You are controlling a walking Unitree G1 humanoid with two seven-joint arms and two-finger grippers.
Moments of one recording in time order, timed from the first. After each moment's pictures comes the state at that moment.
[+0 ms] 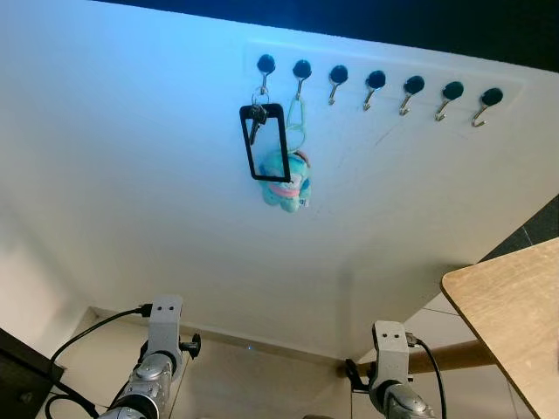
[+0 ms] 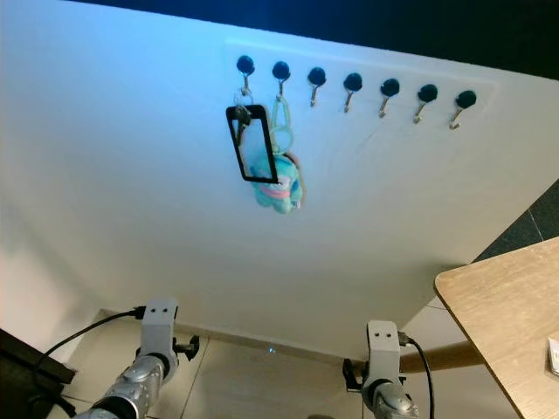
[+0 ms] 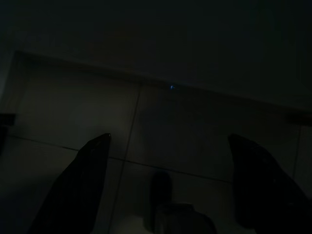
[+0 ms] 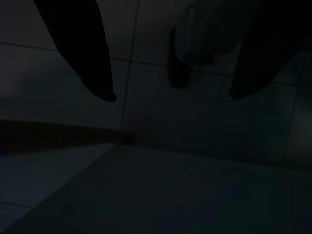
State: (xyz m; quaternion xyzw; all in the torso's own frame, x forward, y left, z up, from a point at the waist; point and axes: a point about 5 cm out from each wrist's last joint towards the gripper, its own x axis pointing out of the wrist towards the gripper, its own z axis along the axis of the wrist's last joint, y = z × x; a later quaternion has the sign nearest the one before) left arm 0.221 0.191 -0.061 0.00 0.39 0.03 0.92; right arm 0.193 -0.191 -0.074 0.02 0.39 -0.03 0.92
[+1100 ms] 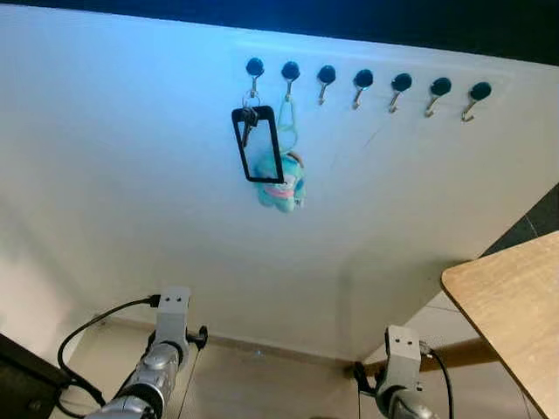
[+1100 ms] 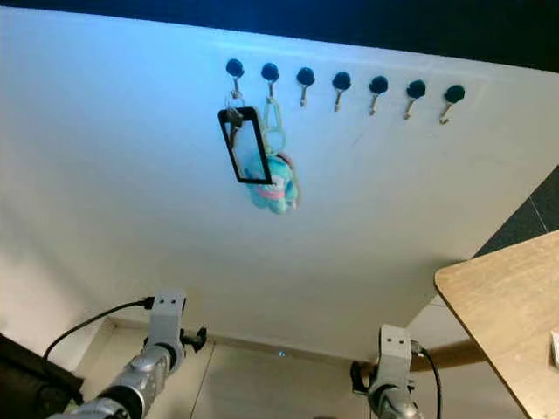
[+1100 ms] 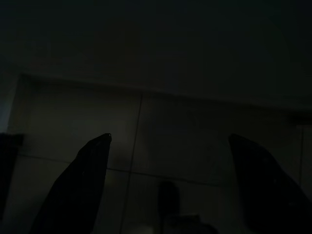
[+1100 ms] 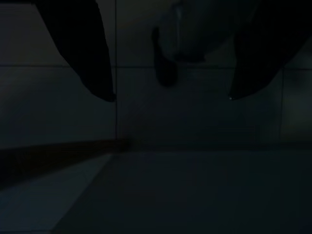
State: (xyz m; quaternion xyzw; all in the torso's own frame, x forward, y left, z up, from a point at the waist) left arm 0.235 0.183 -0.053 0.02 0.38 0.00 0.92; right arm 0.188 -0.199 -0.076 0.07 0.39 -0.08 0.91
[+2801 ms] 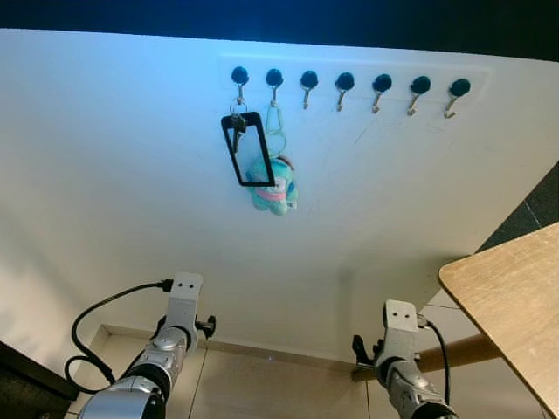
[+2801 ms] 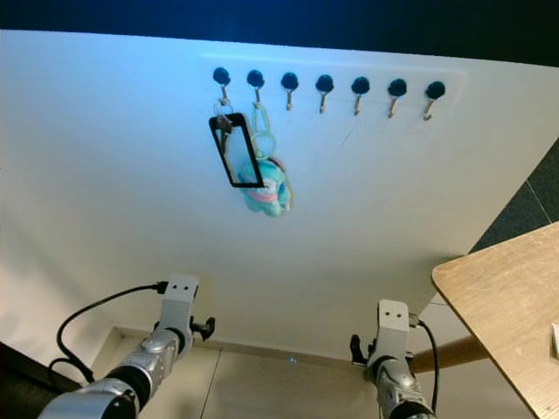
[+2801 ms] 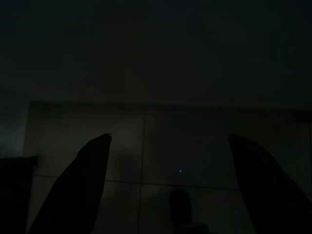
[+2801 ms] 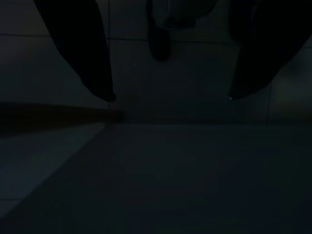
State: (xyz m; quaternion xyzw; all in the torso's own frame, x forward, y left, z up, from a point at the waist) left arm 0.256 0.176 -0.041 0.04 0.38 -0.02 0.92; right arm 0.222 -0.195 -0.059 0.04 0.36 -0.05 0.93
